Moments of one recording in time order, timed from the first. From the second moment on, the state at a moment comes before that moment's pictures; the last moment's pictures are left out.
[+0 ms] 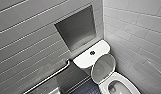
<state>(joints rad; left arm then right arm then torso) 1.33 2.88 -2.20 0.20 0.11 -0.06 -1.71 2.49 -2.35 -0.26 0.65 0.55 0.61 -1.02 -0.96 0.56</state>
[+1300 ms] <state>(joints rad) 0.75 2.63 -1.91 -0.25 0.16 -0.08 -1.79 2.72 -2.63 -0.36 0.70 0.56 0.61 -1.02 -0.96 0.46</state>
